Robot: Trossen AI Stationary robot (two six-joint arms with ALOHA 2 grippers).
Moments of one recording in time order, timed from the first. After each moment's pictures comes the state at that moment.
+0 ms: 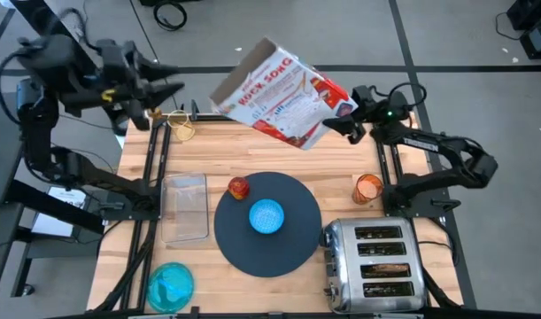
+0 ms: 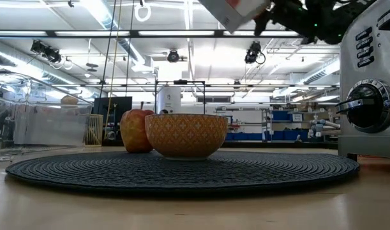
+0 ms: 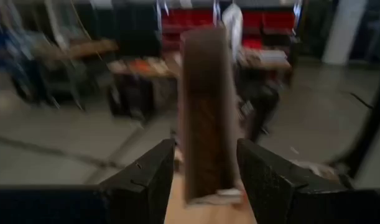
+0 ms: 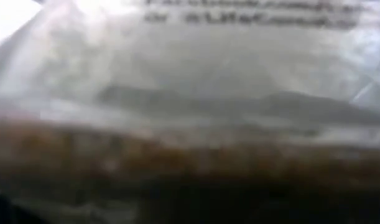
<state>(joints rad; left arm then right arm) 0.32 1.29 2.28 -1.03 0.04 -0.01 -0.76 1.21 0.72 1.12 -0.93 0.61</state>
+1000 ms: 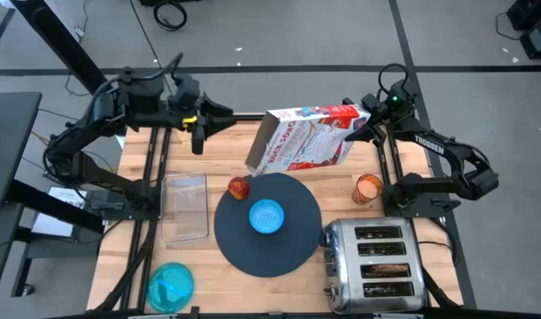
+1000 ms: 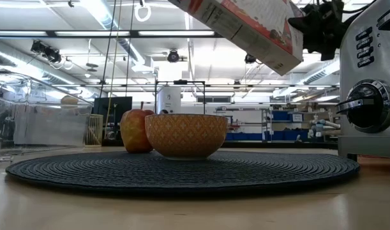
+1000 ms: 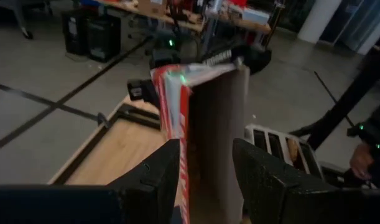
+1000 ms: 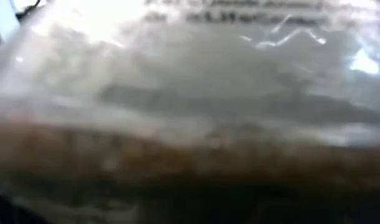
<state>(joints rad) 0.20 1.30 1.86 -0.79 0.04 -0.22 -1.10 1.14 0.64 0.72 -1.57 0.38</state>
